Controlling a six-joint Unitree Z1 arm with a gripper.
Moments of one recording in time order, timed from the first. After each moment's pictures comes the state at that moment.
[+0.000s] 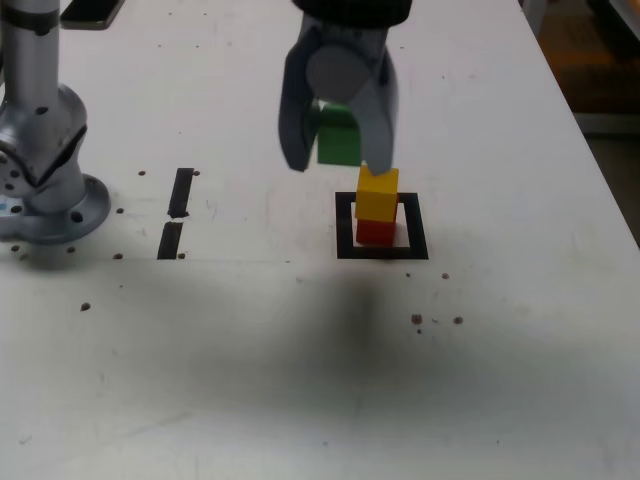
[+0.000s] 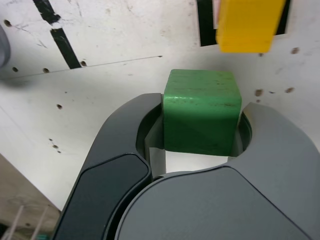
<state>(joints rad) -0.21 1.88 -1.71 1.52 -0.11 0.00</state>
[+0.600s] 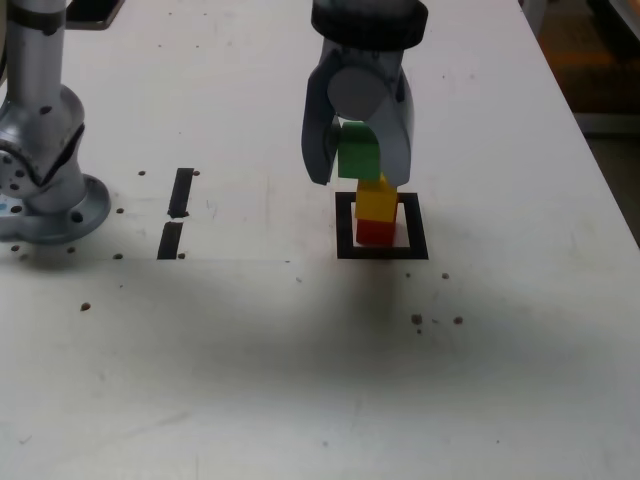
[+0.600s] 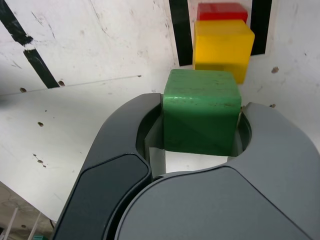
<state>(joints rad) -0.13 1.91 -1.65 1.41 -0.12 0.07</state>
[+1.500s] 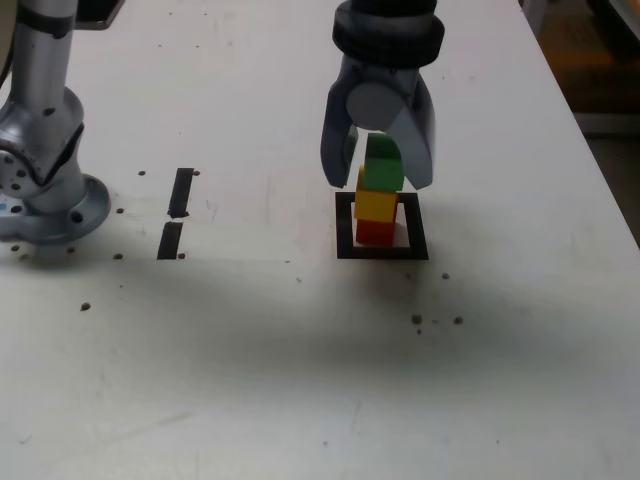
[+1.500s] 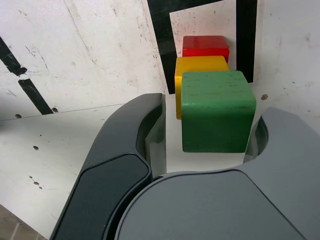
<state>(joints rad) -0.12 1.97 -1.65 1.37 -0.06 0.11</state>
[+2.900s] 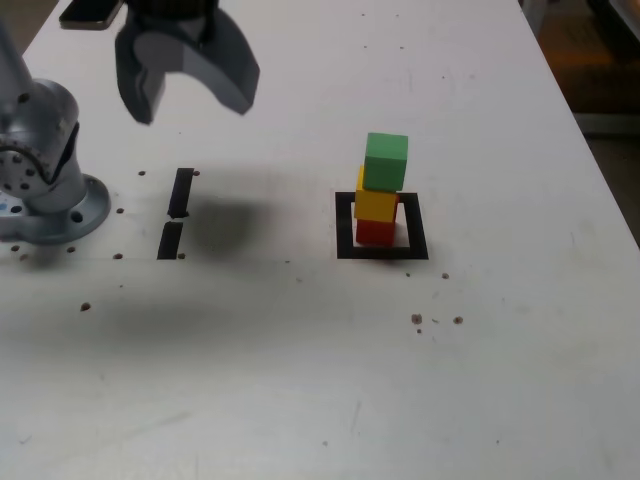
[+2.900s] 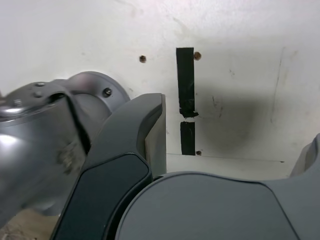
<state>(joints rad) 0.02 1.48 -1.05 1.34 0.11 0.09</state>
